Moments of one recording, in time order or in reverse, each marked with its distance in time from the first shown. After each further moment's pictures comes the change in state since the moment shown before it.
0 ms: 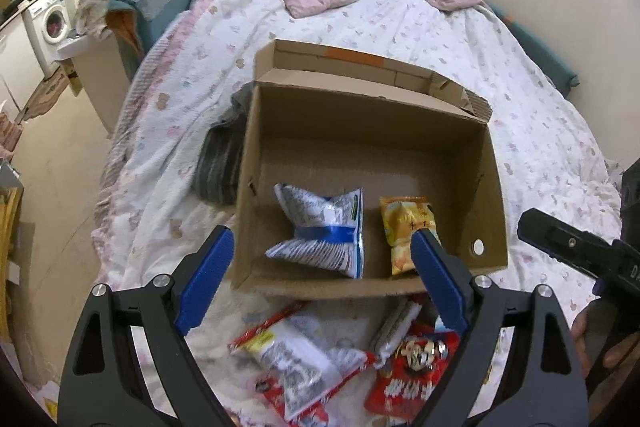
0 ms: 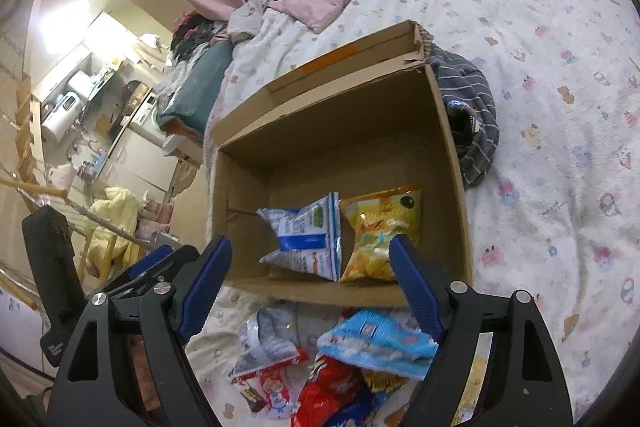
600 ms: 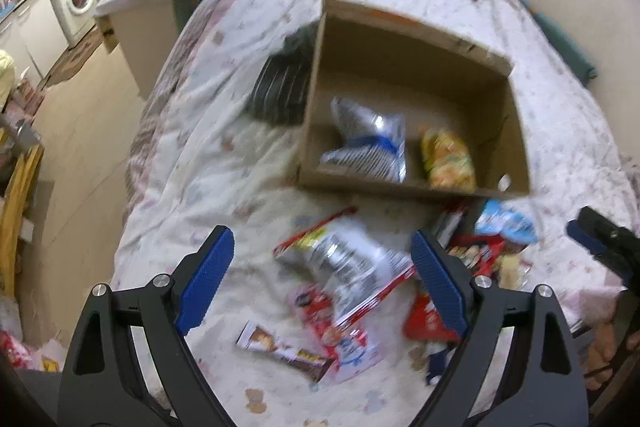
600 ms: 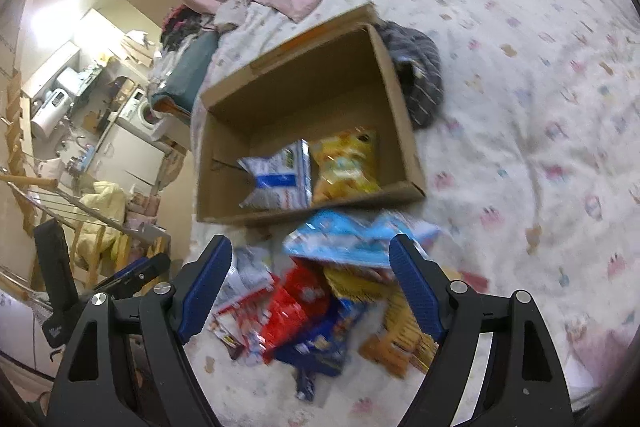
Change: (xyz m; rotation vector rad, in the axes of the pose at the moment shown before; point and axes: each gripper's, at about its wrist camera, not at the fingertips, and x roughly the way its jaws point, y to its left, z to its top) left arm -0.019 0.036 -0.074 -0.056 0.105 0.083; right arm -0.049 -0.023 -0.069 0.027 0.015 -0.070
